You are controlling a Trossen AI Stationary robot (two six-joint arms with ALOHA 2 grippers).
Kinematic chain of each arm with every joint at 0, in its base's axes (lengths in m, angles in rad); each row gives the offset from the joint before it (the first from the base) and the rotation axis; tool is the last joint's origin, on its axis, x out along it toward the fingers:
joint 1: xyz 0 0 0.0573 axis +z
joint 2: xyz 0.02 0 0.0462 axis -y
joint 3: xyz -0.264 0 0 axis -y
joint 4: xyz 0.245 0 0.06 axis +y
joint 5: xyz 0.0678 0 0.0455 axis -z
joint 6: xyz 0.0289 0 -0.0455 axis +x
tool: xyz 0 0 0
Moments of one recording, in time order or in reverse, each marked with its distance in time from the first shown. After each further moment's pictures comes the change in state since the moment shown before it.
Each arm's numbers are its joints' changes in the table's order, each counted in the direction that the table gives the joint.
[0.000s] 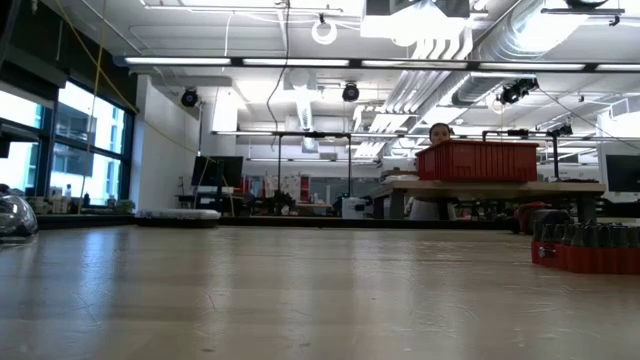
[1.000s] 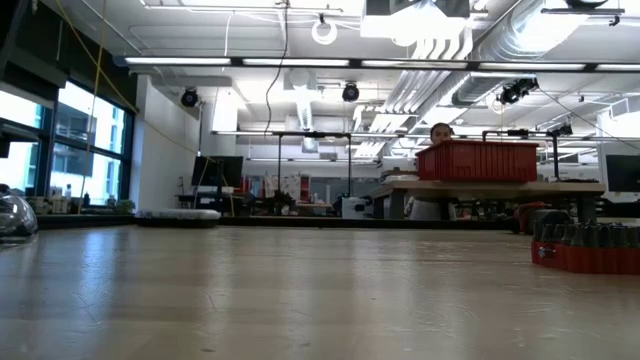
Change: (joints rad) left arm -0.016 -0.030 0.001 -0.129 -0.030 -0.076; right arm -0.025 0.039 0.001 -0.070 0.024 -0.098
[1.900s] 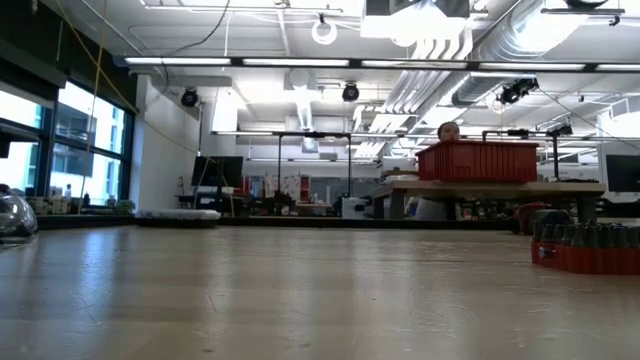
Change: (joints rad) left arm 0.101 0.140 -0.001 0.253 0.009 0.090; right arm 0.038 -0.022 0.189 0.458 0.100 0.033
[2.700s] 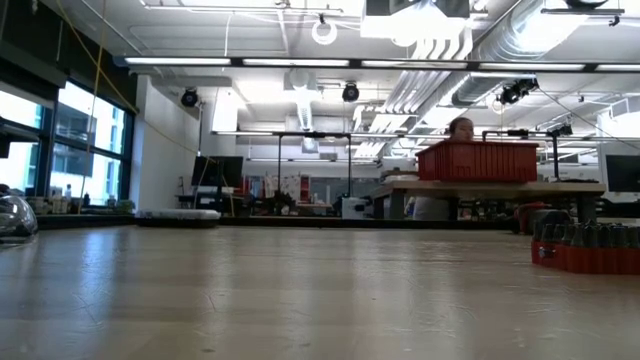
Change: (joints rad) left arm -0.298 -0.047 0.000 -0.133 -0.271 0.029; right arm -0.028 -0.044 0.000 0.120 -0.273 0.083
